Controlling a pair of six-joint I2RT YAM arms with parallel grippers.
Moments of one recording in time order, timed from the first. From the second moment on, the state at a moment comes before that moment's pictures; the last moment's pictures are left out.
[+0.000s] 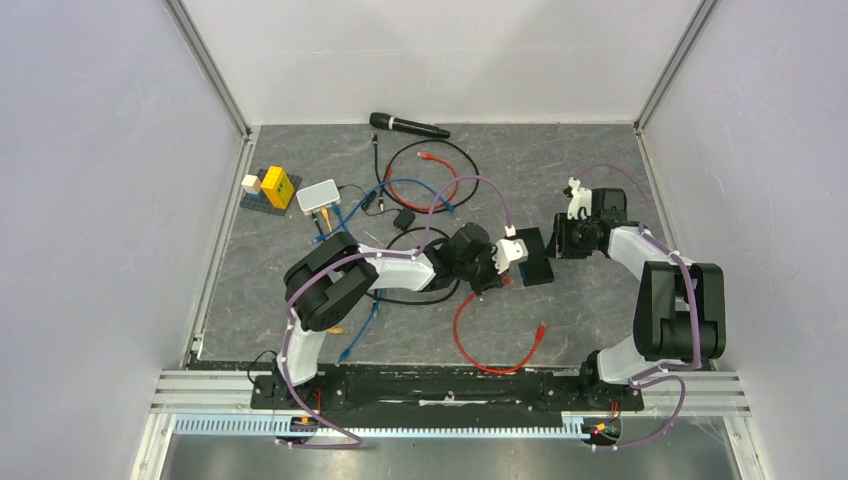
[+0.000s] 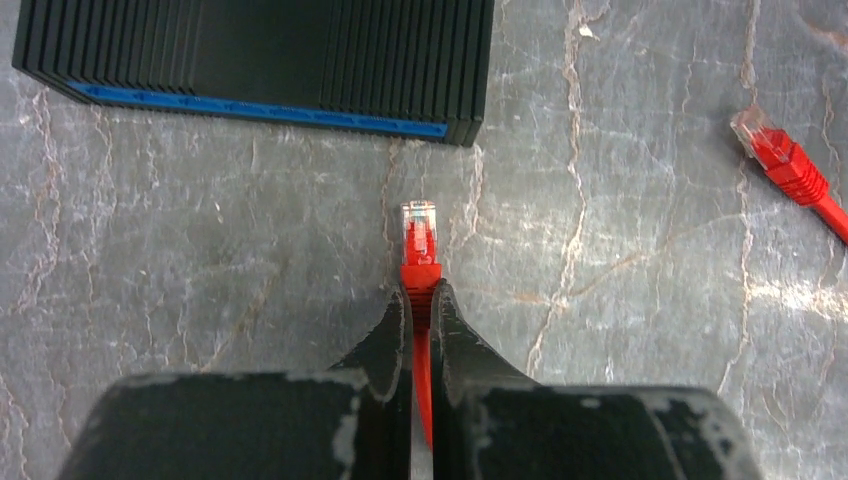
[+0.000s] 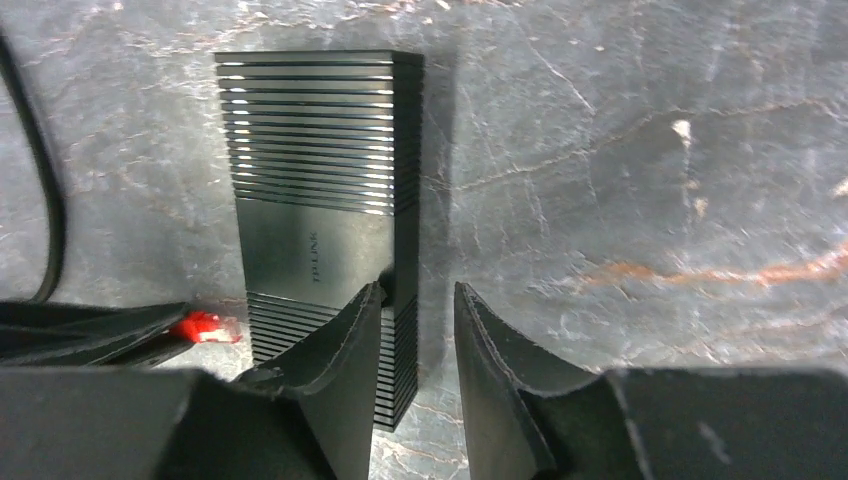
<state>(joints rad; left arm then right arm) -0.97 2.01 1.14 0.21 0.32 0.19 -0.05 1.51 0.81 -0.32 -0.35 -0.05</state>
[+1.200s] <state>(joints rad) -0.99 2.07 1.20 0.24 0.32 0.19 -0.12 1.54 0.66 -0.12 -0.62 0.01</state>
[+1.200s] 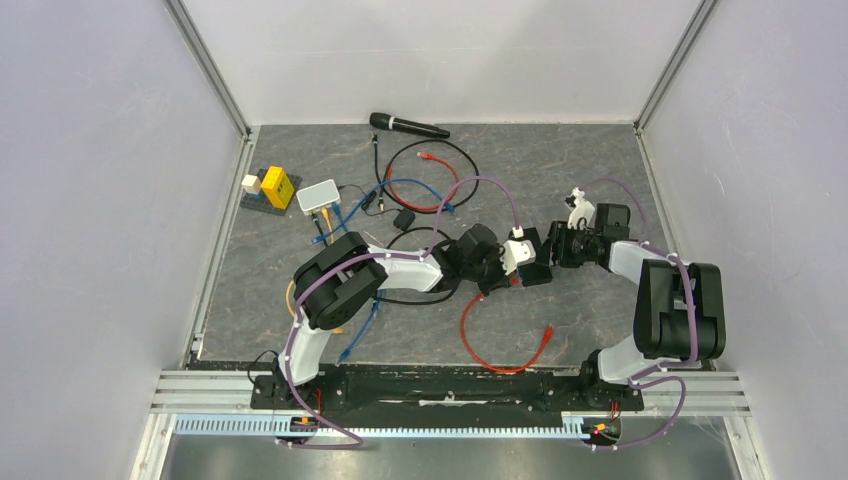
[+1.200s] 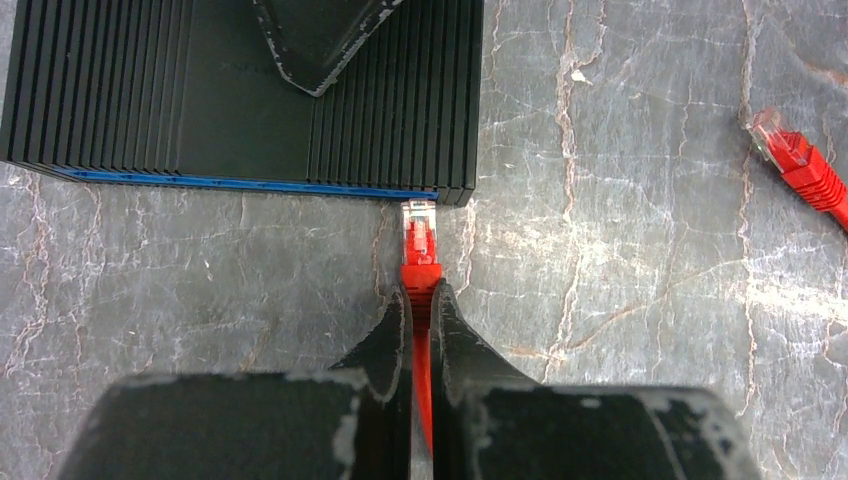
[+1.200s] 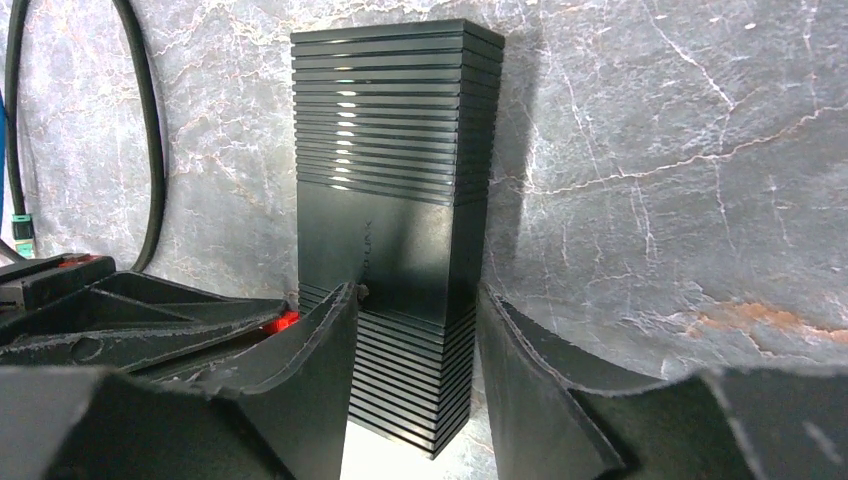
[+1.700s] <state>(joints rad) -0.99 2.06 1.20 0.24 0.31 0.19 -0.13 1.52 0.62 -0.06 -0.63 0.06</state>
